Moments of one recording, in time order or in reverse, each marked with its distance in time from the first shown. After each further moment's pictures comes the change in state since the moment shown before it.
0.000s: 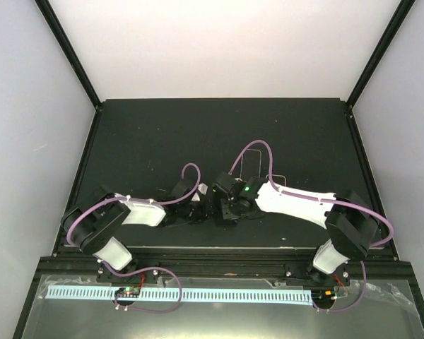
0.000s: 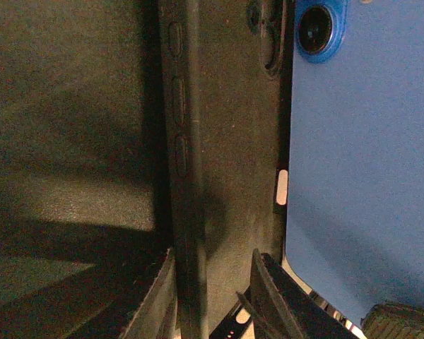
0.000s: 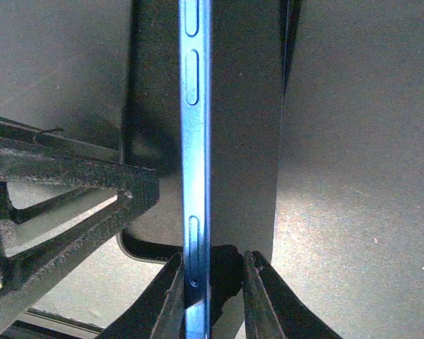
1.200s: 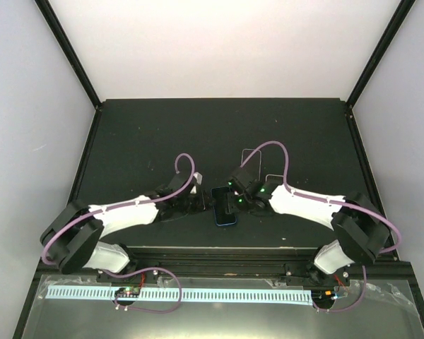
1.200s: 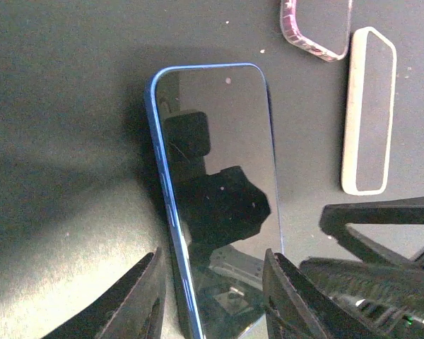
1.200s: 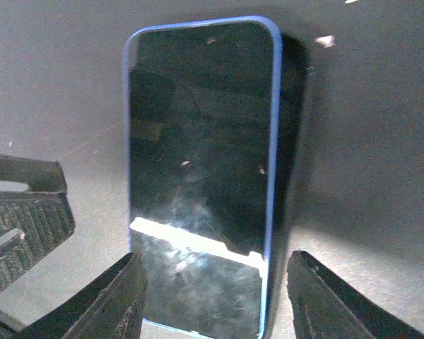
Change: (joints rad) left arm -0.005 -0.216 0.092 -0.323 -0.225 0.109; right arm -0.110 -0.068 -0.179 0.331 -0.128 -0.076
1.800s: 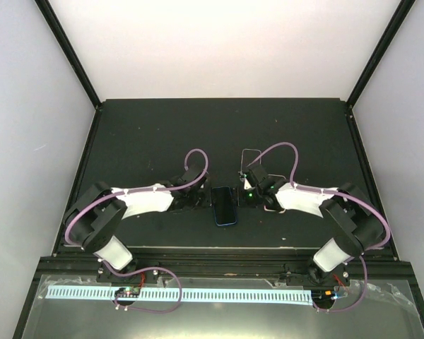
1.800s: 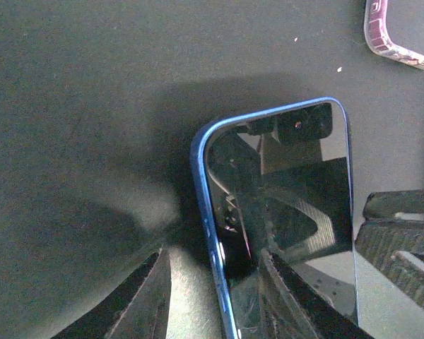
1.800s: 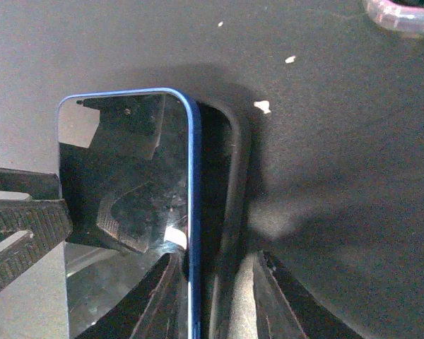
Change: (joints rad) left arm 0.000 0.223 0.170 -0.115 -0.096 0.108; right arm -0.204 0.056 -0.142 0.280 -0.177 -0.114
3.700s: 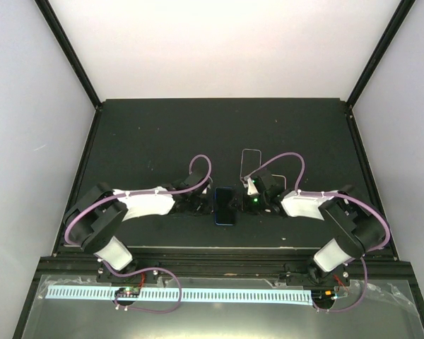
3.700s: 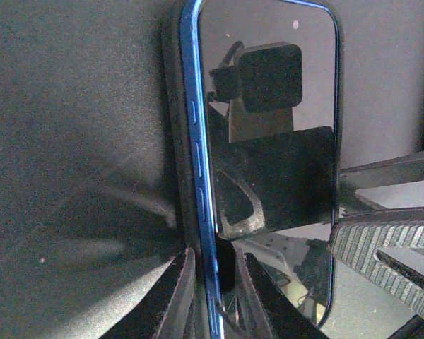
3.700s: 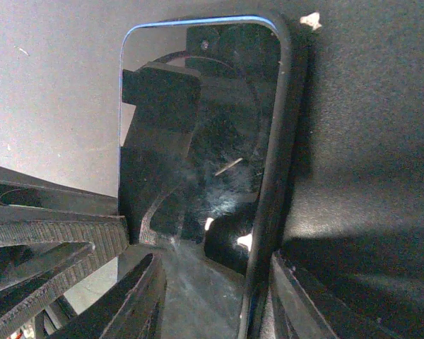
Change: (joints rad) left arm -0.042 0.011 -0.003 -0.032 0.071 -0.019; right arm -0.040 -0.014 -0.162 0.241 -0.229 0.105
